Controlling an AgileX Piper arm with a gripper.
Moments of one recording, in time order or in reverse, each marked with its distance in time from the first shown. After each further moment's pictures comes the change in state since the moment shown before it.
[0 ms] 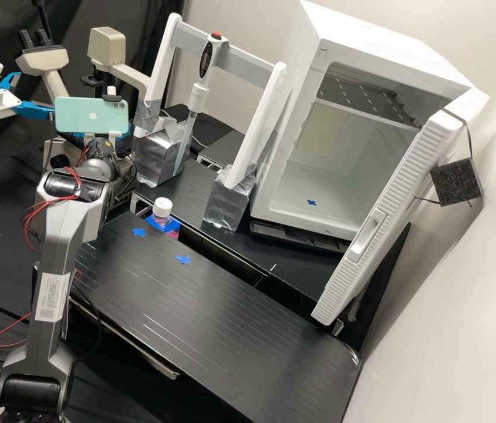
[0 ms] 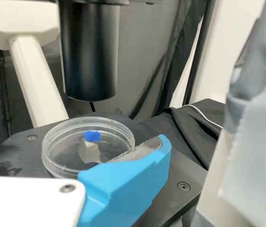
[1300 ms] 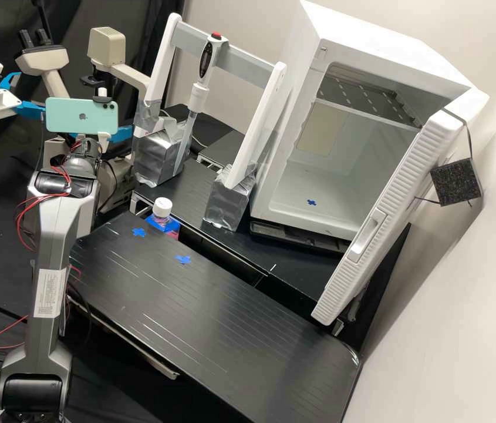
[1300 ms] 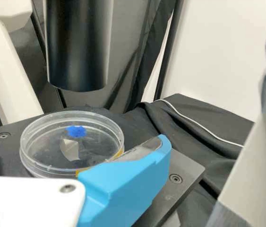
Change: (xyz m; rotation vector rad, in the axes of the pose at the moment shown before) arm 0.015 -0.025 -0.011 -0.038 -0.108 0.096
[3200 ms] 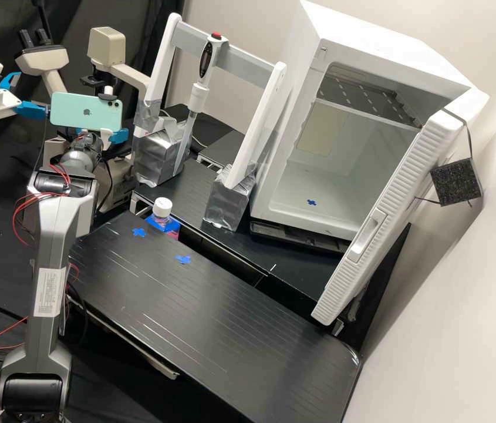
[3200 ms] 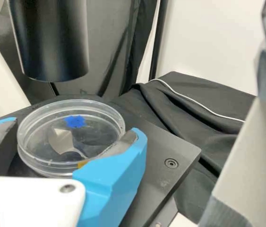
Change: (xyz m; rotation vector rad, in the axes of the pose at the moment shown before) arm 0.008 0.007 -0.005 0.068 -0.101 -0.048
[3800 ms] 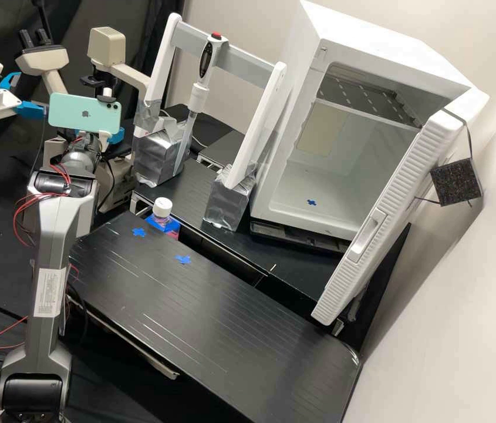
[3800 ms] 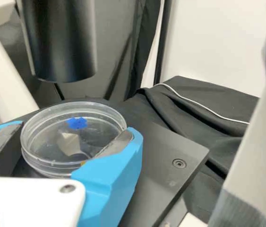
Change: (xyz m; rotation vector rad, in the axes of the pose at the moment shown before) arm -0.005 -0.007 0.000 0.021 0.029 -0.046
